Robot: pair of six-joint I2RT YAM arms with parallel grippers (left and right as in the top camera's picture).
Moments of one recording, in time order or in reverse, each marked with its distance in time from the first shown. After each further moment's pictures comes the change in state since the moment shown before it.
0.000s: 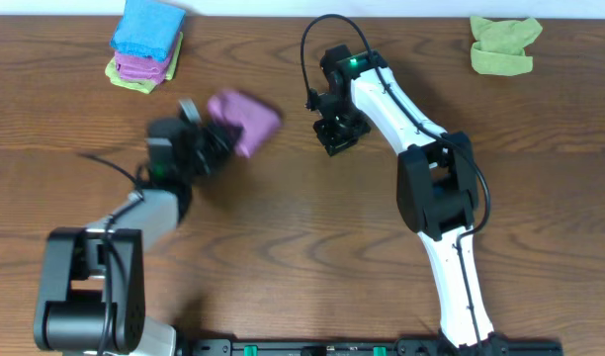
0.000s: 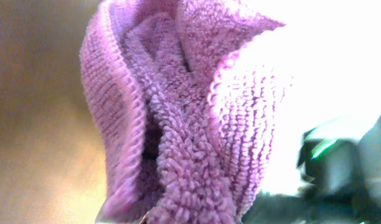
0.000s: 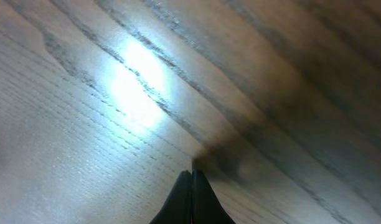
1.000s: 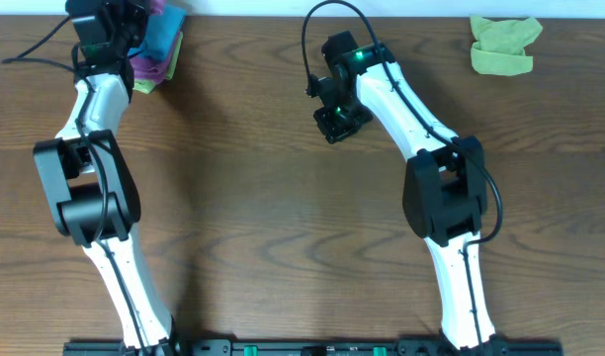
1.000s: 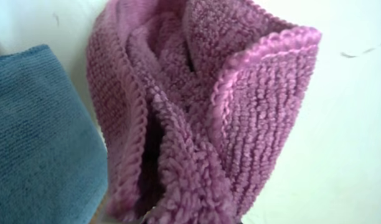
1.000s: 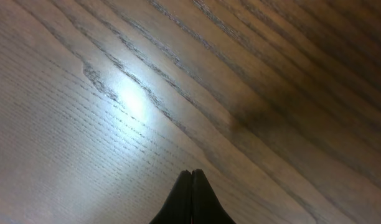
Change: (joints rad) left arm 0.223 0.639 1.059 -0.179 -0.187 -0.035; right arm -0.001 -0.065 0.000 0.049 0.025 0.000
